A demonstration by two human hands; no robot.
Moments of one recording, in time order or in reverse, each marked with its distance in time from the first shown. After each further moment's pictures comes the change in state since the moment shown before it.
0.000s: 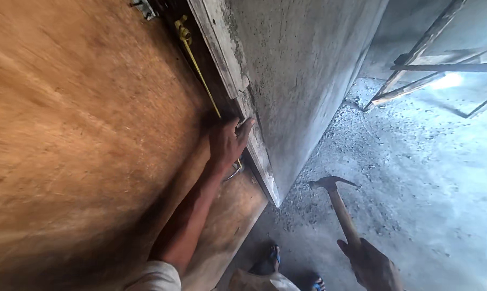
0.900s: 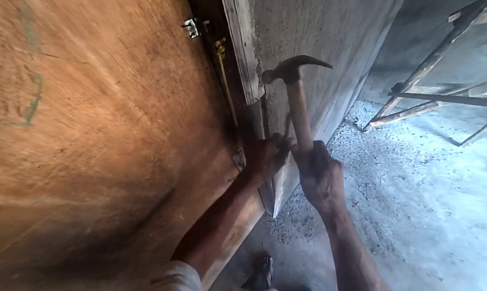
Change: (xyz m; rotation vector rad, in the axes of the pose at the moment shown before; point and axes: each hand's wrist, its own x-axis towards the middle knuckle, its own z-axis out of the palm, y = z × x) left_hand -0.021 0.048 0.017 -0.218 0.016 0.145; right_hand 0.010 -0.250 0.010 0.059 0.431 -0.881
